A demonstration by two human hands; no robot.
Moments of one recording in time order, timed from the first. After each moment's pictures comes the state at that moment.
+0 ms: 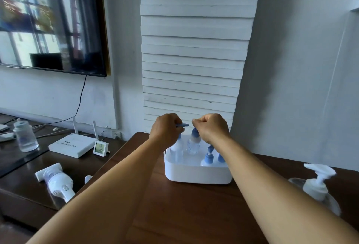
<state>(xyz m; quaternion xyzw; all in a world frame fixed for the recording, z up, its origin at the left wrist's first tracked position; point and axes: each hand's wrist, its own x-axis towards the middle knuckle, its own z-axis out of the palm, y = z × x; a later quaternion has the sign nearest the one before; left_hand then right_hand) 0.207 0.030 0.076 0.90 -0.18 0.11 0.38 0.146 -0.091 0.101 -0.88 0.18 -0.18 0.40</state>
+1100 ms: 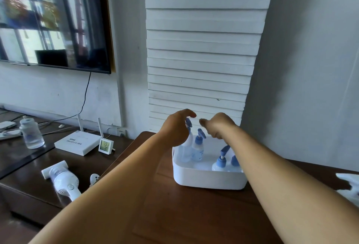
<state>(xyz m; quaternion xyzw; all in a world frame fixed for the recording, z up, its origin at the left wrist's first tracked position) 0.219 0.033 0.081 0.88 -0.27 0.07 0.39 0.196 -0.101 0.101 -0.92 0.25 -0.03 0.30</state>
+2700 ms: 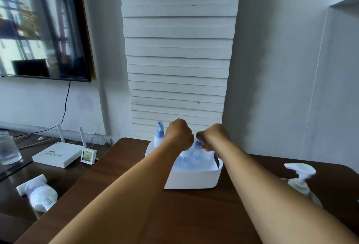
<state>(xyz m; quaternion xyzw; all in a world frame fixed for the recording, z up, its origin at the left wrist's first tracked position) 0.192 -0.053 0.080 0.93 -0.18 0.03 0.32 0.161 -0.151 0.079 -0.86 0.31 -0.09 0.40</state>
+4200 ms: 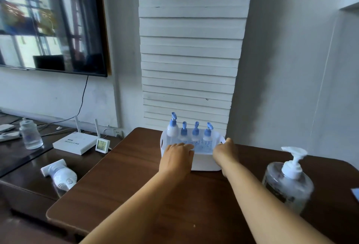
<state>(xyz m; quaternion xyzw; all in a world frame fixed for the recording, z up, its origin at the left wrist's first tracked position) 0.121 0.010 0.014 0.93 -0.26 0.11 0.24 0.101 -0.129 0.030 -0.81 0.35 -0.16 0.46</state>
